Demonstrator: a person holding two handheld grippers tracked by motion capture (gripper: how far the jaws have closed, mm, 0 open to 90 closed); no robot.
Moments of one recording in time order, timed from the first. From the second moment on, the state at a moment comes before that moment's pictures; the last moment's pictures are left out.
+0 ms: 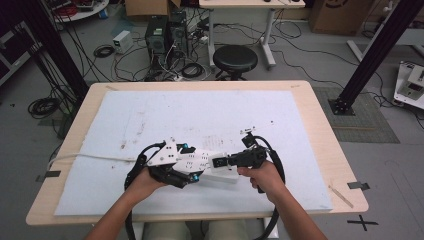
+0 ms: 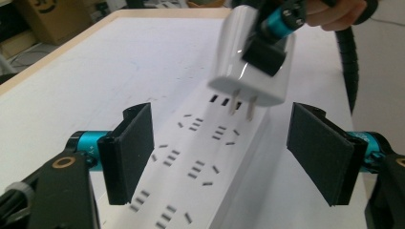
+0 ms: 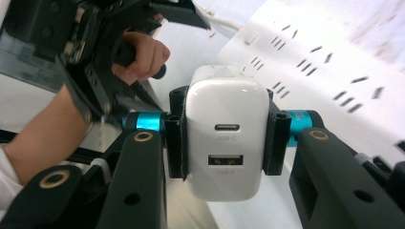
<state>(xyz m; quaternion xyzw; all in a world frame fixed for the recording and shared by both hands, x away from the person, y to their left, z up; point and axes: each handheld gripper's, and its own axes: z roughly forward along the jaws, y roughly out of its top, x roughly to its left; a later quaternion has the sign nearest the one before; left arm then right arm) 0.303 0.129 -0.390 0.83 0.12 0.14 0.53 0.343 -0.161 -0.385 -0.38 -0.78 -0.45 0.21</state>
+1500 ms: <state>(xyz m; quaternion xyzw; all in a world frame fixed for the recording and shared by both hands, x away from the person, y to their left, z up) 0.298 0.227 -0.397 0.72 0.35 0.23 0.55 0.319 -0.240 -0.359 -0.38 -0.82 -0.42 -0.03</state>
